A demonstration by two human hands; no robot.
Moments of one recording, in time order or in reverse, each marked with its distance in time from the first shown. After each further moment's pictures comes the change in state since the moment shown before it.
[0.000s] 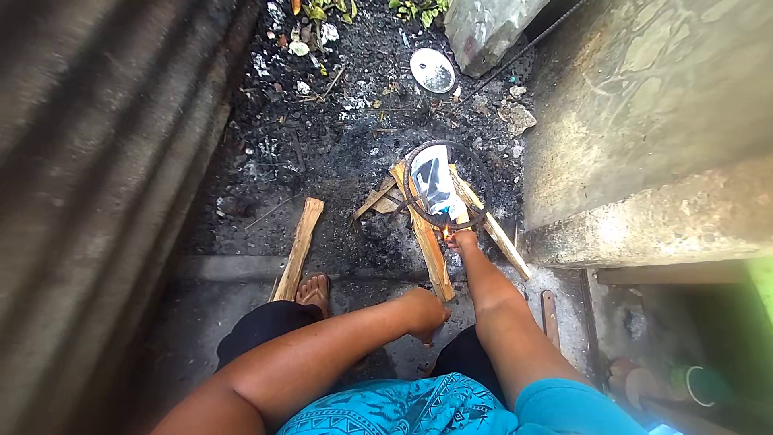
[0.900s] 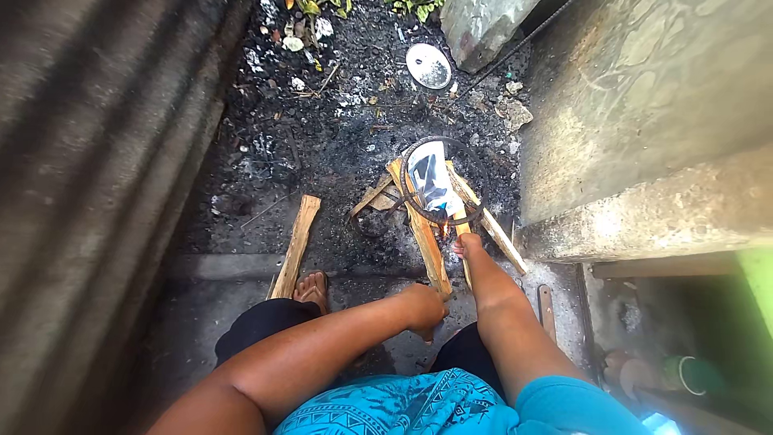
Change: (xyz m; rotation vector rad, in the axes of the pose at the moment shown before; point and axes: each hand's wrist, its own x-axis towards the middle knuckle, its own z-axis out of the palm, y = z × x) left_hand 0.001 0.003 0.000 0.013 0.030 0.047; right_hand 0.000 0.018 -0.025 0.114 0.014 0.155
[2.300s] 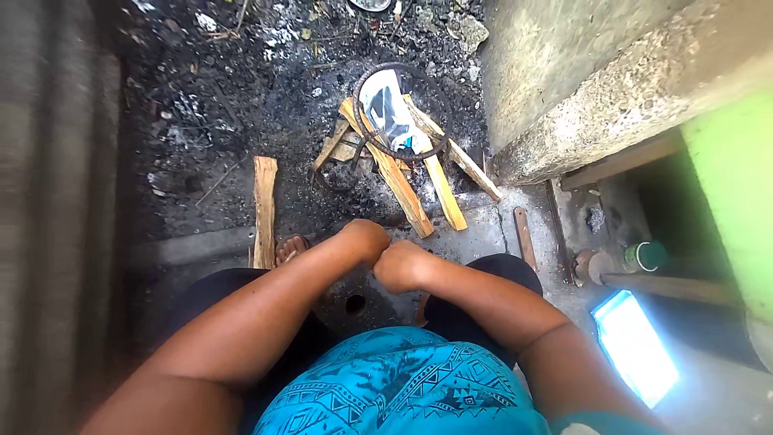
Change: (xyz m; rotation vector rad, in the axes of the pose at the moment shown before) left_hand -0.045 -0.001 0.028 0.117 -0.095 -0.364; right_hand -0.337 0.091 0.005 -1.785 -0.671 -0.997
